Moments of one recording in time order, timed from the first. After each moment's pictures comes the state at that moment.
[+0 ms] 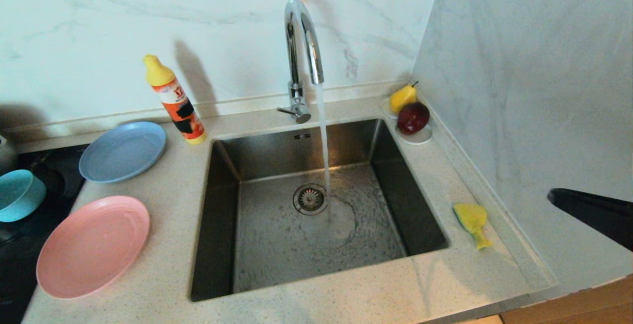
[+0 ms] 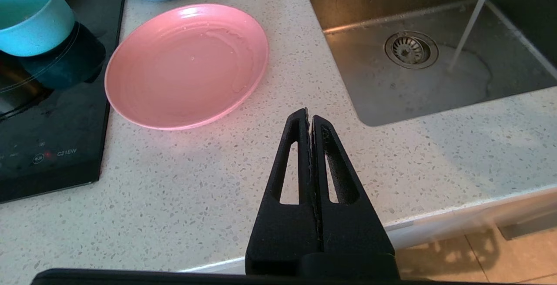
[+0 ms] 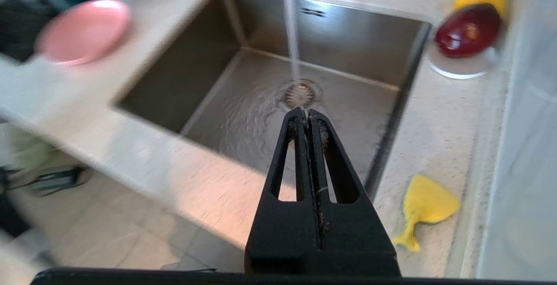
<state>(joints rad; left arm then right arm) 0.02 0.00 0.00 -0.02 -0.02 0.12 0.47 0.90 -0.57 -0.34 0.19 -0.04</state>
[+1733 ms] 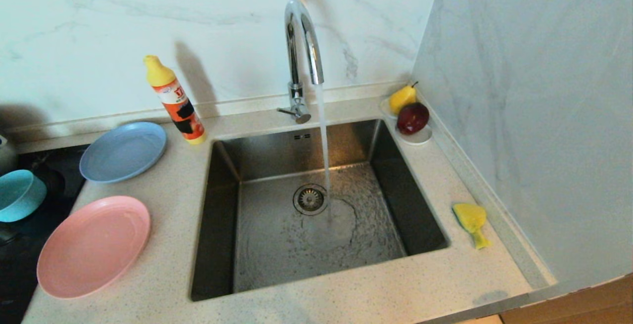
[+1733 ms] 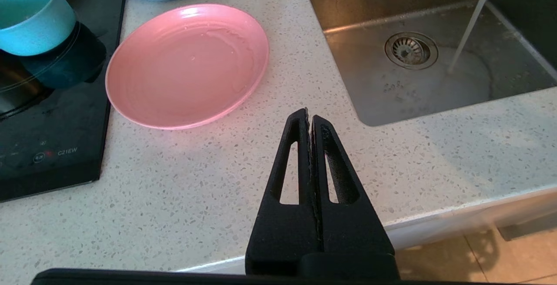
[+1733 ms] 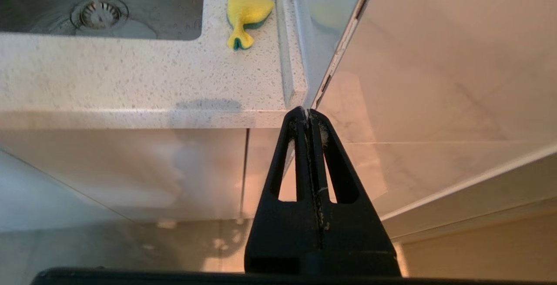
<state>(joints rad) 0.02 0.00 0.00 -0.02 -0.02 0.12 0.00 0.00 -0.01 0.02 0.04 -0.12</state>
